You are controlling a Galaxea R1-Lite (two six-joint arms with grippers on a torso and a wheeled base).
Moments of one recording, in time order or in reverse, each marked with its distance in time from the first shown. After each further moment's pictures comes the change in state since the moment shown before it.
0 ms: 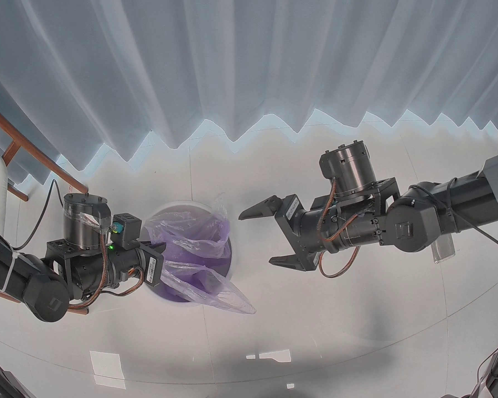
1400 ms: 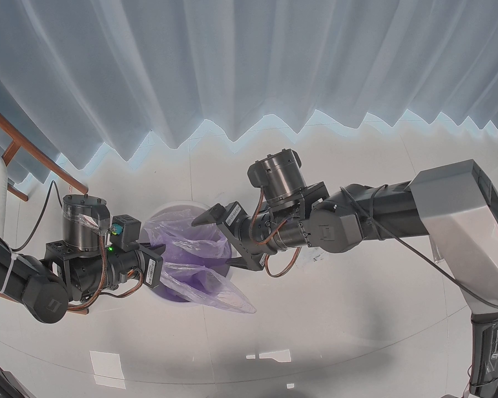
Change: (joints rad) left arm 0.000 -0.006 0.009 0.002 -0.001 0.001; right arm 0.104 0.277 -0.409 0.150 -0.064 -0.005
